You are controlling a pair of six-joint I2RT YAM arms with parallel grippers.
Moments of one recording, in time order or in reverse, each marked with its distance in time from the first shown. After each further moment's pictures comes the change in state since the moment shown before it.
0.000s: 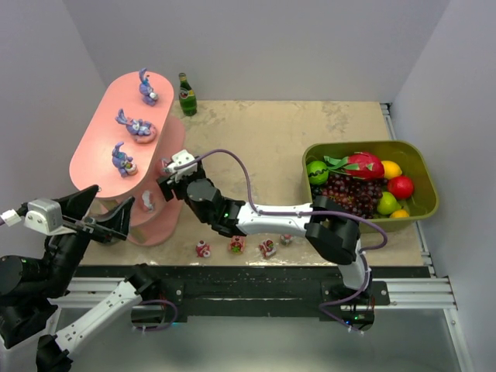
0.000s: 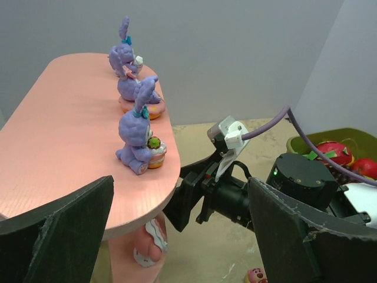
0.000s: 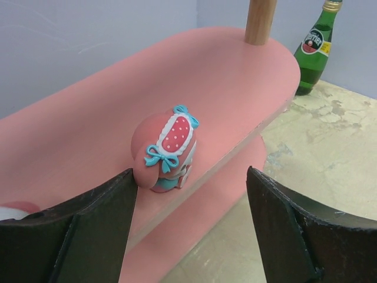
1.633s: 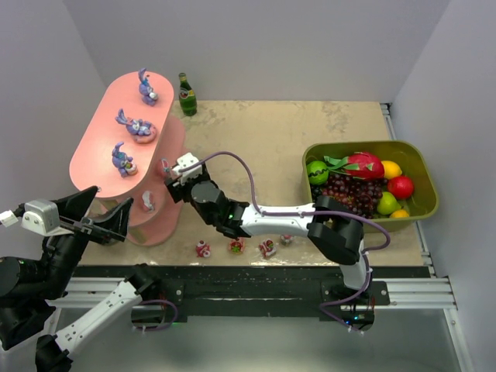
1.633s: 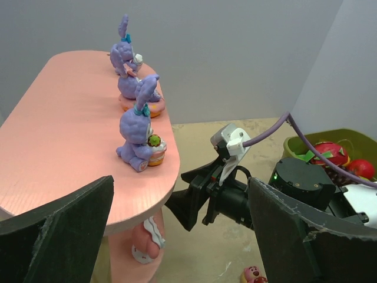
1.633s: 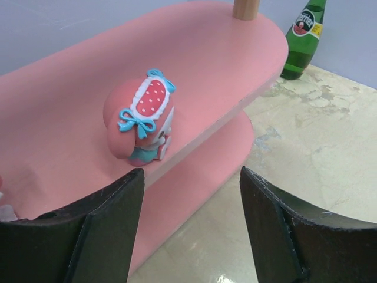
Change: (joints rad) left arm 0.000 0.000 0.016 -0.020 0.000 -0.019; right arm -0.010 -0.031 -0.077 -0.003 0.004 -0.002
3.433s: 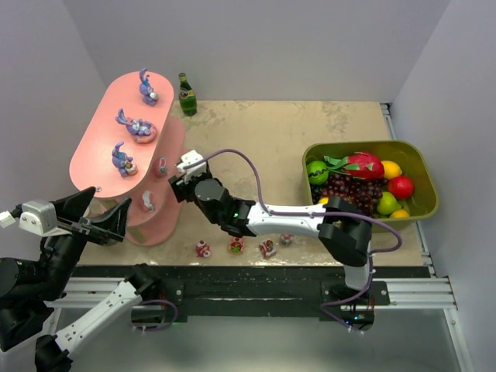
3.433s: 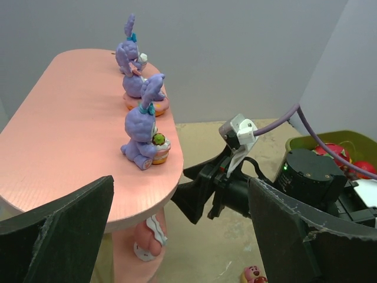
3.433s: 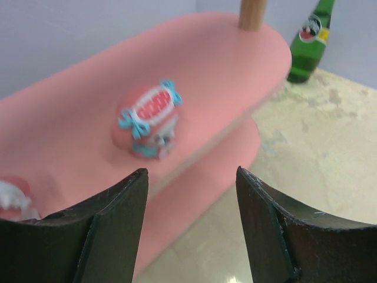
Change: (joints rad) left arm 0.000 0.000 0.011 -0.014 -0.014 -0.006; right arm -0.005 -0.038 0.010 -0.045 -0.032 0.028
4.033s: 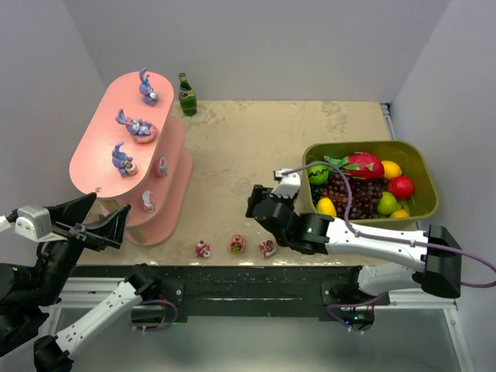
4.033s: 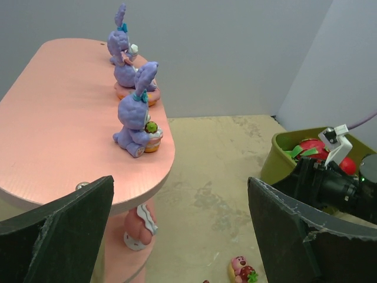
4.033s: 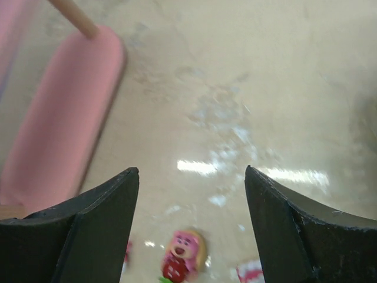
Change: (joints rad) left arm 0.000 -0.023 0.016 -0.050 0.030 -0.048; right arm -0.006 -0.669 -0.491 -0.699 0.299 0.747
